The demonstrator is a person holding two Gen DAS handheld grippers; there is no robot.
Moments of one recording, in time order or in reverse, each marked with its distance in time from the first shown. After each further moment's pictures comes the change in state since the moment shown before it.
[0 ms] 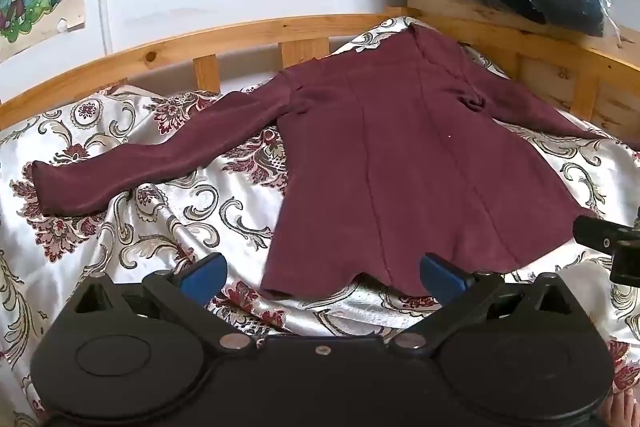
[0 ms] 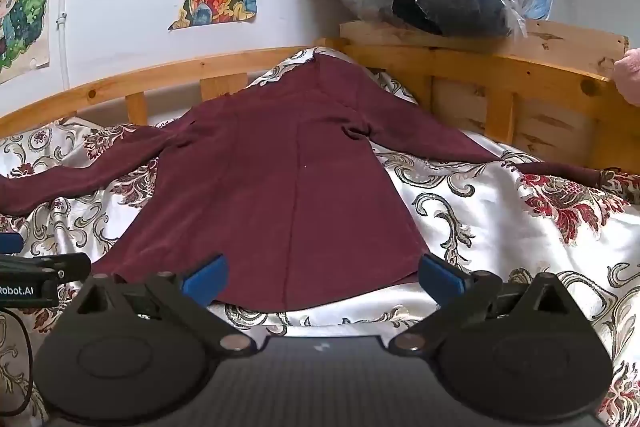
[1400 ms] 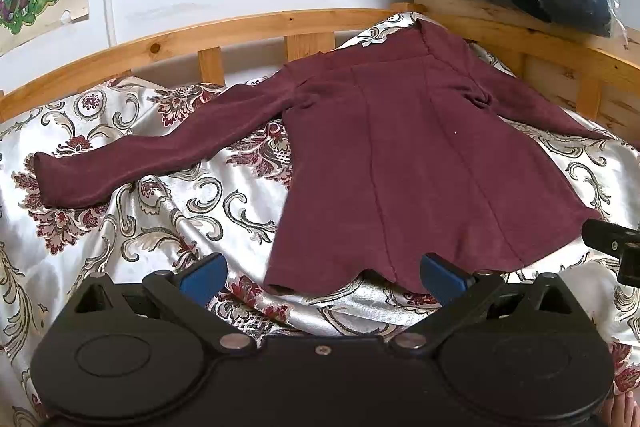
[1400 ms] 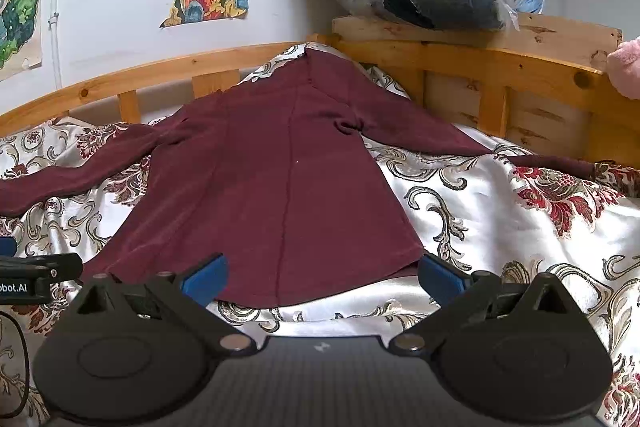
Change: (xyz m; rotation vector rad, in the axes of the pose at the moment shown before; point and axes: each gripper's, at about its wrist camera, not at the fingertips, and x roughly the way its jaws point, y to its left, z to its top) left arm 0.004 0.004 -0.002 -0.011 0.013 0.001; right arm 0.000 -0.003 -0.001 0.014 0.013 -0.017
